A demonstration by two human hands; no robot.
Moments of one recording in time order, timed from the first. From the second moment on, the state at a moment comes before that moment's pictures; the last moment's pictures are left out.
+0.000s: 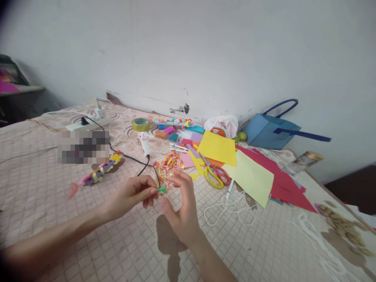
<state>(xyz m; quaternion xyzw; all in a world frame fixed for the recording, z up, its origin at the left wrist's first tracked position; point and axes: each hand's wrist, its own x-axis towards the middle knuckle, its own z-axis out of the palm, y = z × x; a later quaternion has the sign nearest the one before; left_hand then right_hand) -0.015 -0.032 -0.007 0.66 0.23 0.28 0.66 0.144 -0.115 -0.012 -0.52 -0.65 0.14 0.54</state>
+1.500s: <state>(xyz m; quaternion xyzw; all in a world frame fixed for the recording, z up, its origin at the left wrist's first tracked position) -0.016 -0.033 -0.003 0.72 0.27 0.32 0.55 0.144 -0.116 -0.006 -0.53 -0.70 0.03 0.48</state>
